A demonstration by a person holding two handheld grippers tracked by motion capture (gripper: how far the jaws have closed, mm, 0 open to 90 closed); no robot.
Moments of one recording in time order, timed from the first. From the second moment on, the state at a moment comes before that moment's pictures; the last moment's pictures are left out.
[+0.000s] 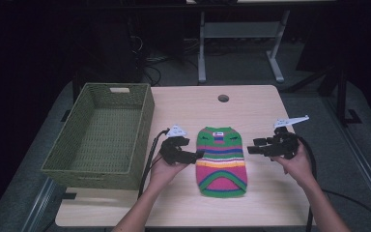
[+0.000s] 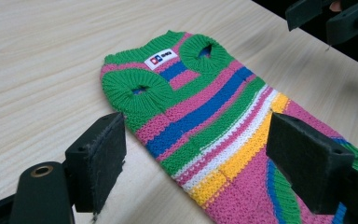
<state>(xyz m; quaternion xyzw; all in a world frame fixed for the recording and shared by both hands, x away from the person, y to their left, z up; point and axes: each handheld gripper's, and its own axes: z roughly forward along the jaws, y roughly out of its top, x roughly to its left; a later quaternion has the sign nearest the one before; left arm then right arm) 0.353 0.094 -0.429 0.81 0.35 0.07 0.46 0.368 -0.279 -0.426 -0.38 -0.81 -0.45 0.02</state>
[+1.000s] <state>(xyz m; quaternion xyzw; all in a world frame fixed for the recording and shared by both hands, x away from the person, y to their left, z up) 0.327 0.112 -0.434 0.82 0.34 0.05 0.46 0.330 -0.306 -0.434 -0.38 -0.81 -0.45 0.02</state>
